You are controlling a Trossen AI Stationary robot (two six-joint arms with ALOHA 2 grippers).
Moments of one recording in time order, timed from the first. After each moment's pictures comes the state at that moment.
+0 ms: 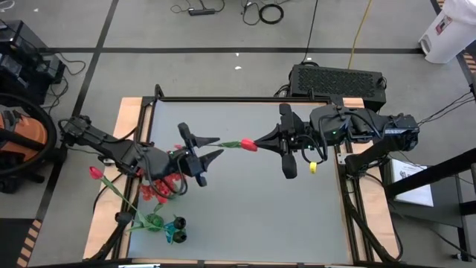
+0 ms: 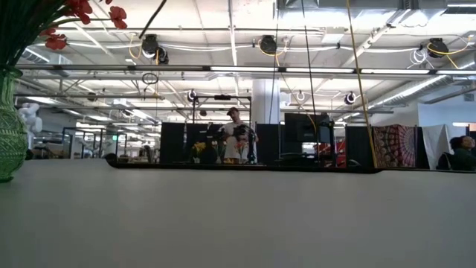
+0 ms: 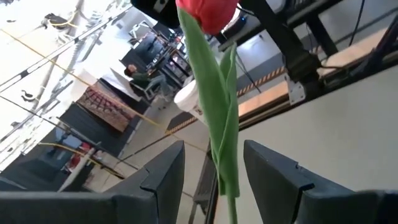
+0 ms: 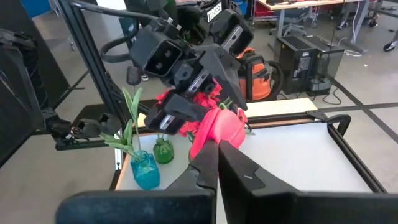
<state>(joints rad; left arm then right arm) -0.42 1.27 1.26 -0.15 -0.85 0.63 0.20 1.46 1.87 -0.70 0.18 0.20</state>
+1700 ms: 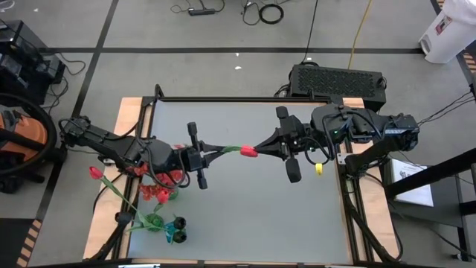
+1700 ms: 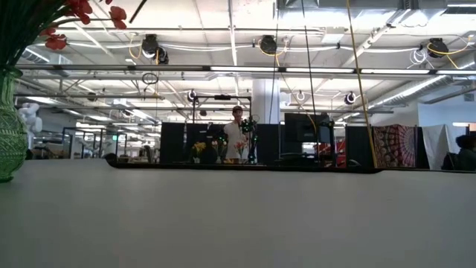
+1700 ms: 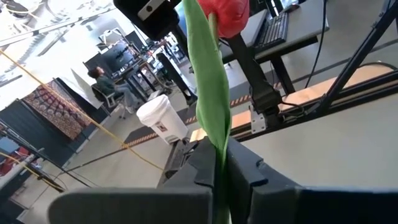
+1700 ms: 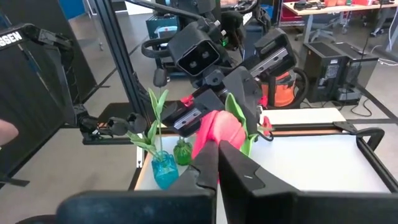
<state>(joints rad) -0.36 1.27 1.26 -0.11 -0.61 0.48 0.21 1.46 1.87 -0.66 0.08 0.17</state>
